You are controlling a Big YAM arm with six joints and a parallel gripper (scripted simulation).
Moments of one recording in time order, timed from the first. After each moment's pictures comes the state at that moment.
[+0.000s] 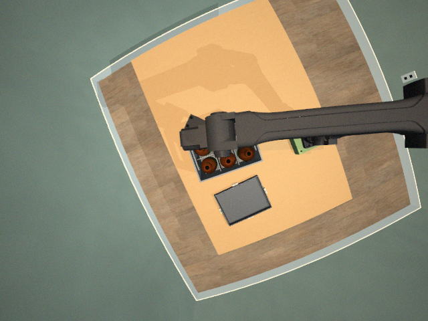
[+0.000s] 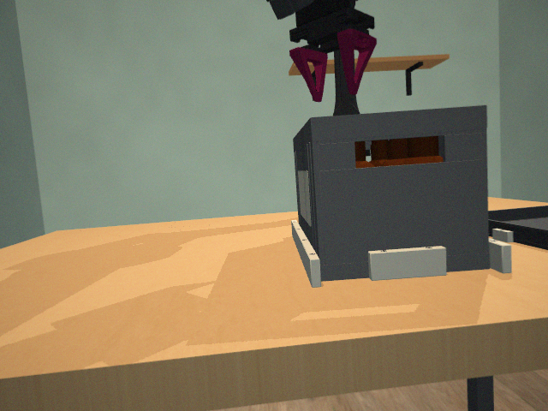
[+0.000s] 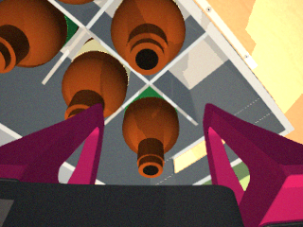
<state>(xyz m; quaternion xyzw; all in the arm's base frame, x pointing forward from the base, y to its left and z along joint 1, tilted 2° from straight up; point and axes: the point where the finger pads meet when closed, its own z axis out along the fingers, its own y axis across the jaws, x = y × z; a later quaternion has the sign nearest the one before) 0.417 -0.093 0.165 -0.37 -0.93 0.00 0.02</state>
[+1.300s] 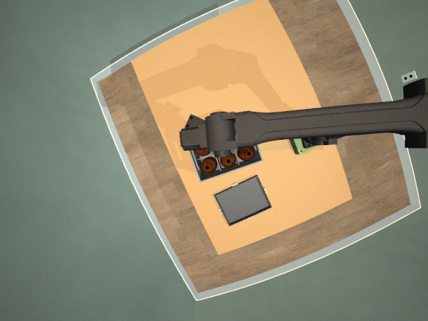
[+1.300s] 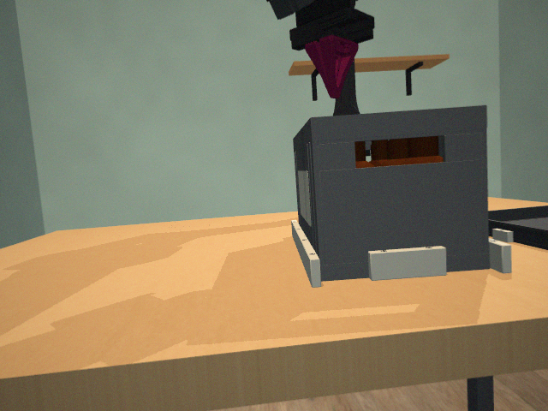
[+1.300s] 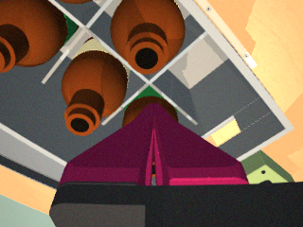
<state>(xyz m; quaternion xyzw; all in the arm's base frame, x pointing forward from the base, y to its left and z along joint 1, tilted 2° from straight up) 0.417 -0.093 0.166 -0.37 -0.93 0.00 0.02</state>
